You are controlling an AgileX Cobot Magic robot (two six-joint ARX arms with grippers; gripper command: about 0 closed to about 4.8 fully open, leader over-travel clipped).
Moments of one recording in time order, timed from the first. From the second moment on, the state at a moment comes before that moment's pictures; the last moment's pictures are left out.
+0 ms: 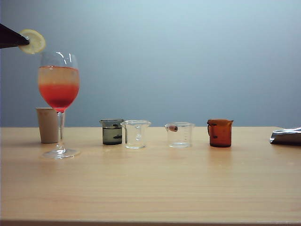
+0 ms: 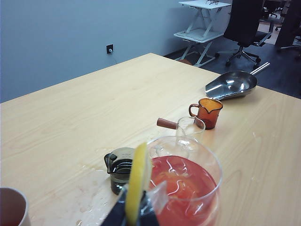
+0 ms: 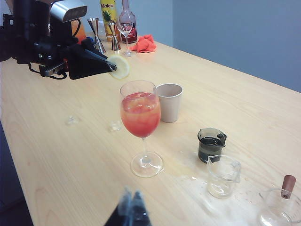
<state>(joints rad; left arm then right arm) 0.31 1.42 0.93 0.12 1.27 0.36 0.77 0.86 0.82 -0.10 -0.13 0.02</state>
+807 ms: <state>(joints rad) 0.27 1.42 0.93 0.13 1.24 0.36 0.77 0.86 0.82 -0.11 -0.13 0.02</state>
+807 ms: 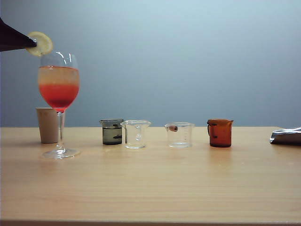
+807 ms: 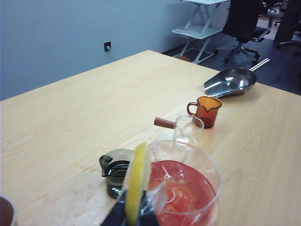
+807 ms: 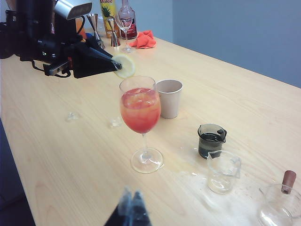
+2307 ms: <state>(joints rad) 0.22 1.44 0.93 0.13 1.21 0.37 0.77 0.86 0.82 -0.11 -0.13 0.02</state>
